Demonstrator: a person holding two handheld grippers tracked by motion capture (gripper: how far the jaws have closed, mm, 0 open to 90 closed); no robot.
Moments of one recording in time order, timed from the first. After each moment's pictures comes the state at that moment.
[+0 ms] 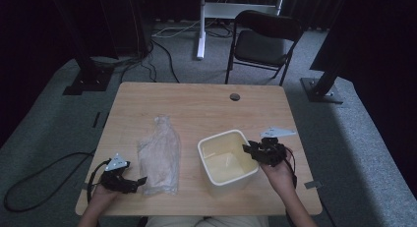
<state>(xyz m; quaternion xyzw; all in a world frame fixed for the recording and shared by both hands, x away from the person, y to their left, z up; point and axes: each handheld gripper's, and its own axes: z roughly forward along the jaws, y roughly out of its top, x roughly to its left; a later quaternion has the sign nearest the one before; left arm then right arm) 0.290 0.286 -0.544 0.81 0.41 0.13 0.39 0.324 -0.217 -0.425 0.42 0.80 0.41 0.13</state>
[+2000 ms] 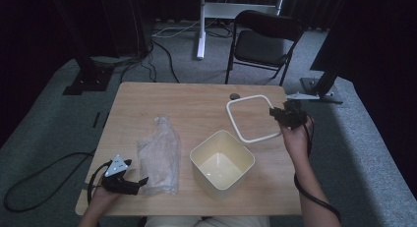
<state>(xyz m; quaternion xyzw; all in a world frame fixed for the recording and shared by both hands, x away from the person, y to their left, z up) 0.283 0.280 -0.541 0.81 0.37 0.17 0.42 0.414 -0.281 -0.382 0.53 0.72 0.38 0.22</state>
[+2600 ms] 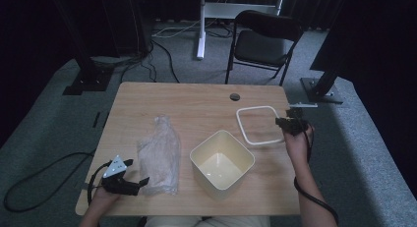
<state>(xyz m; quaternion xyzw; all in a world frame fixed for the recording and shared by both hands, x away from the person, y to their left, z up) 0.281 0.279 -0.540 0.81 0.37 0.16 0.43 0.436 -0.312 -0.445 0.59 0.71 0.33 0.20</state>
